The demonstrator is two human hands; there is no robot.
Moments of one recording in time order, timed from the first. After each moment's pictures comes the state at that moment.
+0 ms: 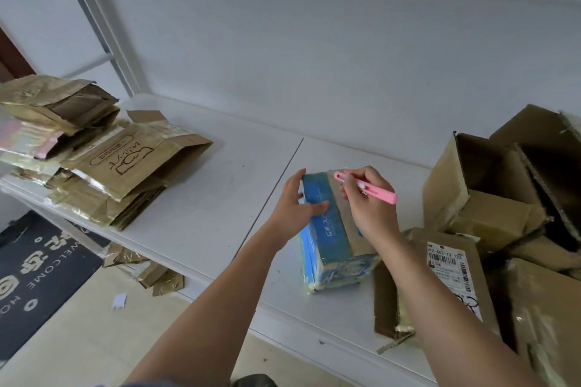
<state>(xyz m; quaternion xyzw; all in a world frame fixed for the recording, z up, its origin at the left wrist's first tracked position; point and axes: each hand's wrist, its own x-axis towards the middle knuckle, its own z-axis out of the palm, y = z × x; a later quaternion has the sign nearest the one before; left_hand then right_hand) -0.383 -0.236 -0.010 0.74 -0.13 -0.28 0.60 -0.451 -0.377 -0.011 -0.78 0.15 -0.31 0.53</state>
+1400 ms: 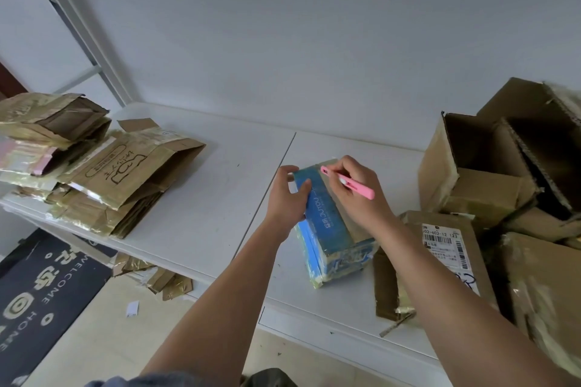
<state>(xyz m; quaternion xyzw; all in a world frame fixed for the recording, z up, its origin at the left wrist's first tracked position) -0.387 -0.251 -0.008 0.76 -0.06 -0.20 0.61 -0.456 -0.384 -0.009 -0.86 0.04 -0.26 0.44</state>
